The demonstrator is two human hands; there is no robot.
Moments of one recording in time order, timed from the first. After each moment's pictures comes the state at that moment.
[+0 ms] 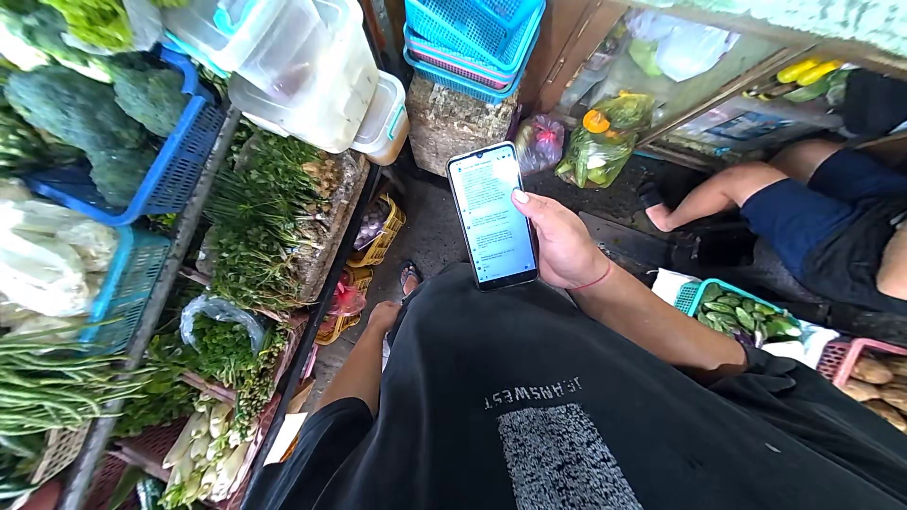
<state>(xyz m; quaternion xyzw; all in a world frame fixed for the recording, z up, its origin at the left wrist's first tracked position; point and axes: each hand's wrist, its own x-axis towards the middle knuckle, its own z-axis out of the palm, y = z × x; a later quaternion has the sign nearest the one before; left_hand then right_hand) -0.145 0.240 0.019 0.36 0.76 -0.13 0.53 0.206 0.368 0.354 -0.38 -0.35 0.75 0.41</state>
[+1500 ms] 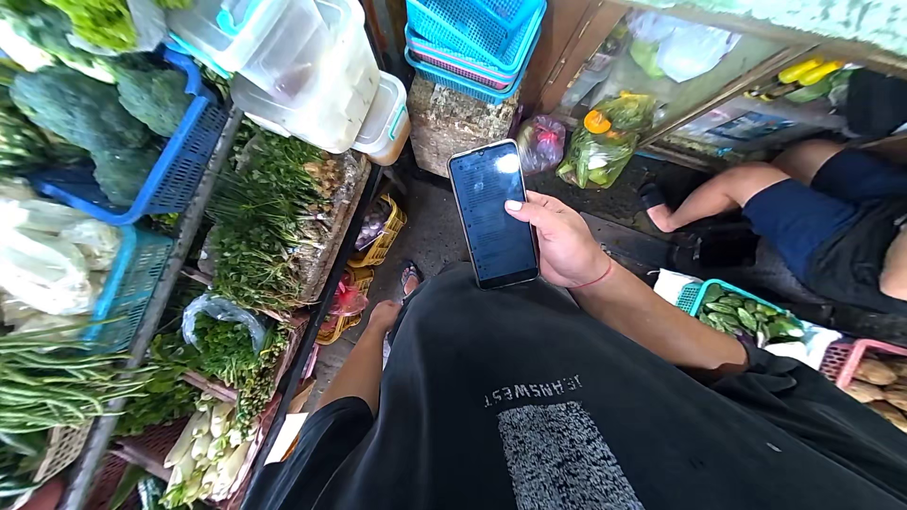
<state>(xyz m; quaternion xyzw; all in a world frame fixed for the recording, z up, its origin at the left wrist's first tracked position) -0.148 0.240 0.012 0.37 0.75 -0.14 0.52 0.205 0.367 0.356 -0.40 -0.35 0.74 0.41</state>
